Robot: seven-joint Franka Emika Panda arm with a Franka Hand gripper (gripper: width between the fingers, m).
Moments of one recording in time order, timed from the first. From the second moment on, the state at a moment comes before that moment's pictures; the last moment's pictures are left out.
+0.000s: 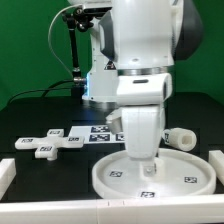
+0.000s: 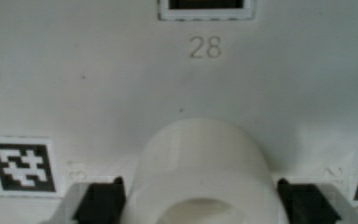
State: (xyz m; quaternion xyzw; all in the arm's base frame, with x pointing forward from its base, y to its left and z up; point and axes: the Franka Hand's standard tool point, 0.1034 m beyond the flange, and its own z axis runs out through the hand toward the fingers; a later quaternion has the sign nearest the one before) arm 0.559 0.038 0.018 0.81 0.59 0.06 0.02
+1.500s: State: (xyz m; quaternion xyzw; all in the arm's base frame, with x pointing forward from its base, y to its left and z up) arm 0.525 0.082 0.068 0.90 0.43 0.08 0.02
